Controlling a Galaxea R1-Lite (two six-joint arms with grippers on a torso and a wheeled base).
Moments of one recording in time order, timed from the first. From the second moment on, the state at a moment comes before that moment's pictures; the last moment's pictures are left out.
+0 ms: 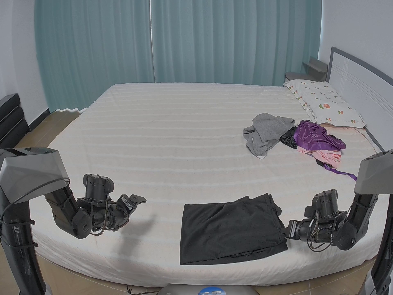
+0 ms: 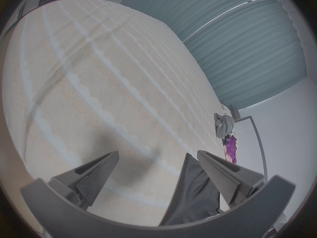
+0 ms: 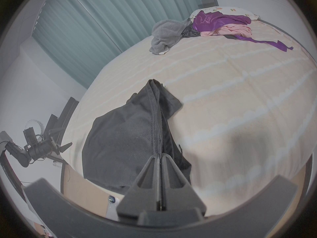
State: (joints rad) left arm -0.21 2.22 -0.62 -0.88 -0.15 -0.96; right arm 0.26 2.18 -0.33 -1.03 0.13 0.50
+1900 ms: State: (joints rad) left arm -0.21 2.22 -0.62 -0.88 -0.14 -0.95; right arm 0.21 2.42 -0.82 -1.04 0.20 0.54
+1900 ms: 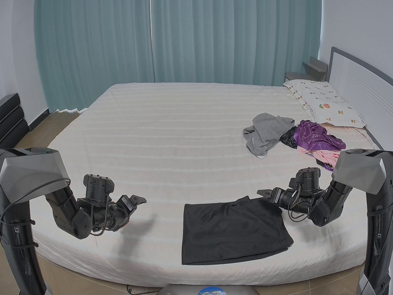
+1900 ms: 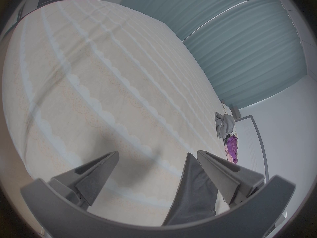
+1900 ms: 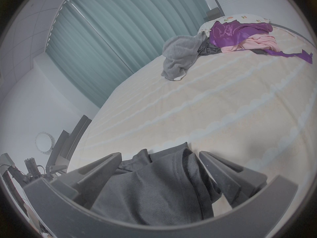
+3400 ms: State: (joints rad) left arm -0.42 2.41 -0.97 -0.91 -0.03 -0.84; right arm 0.11 2.47 -0.86 -1.00 0.19 0.59
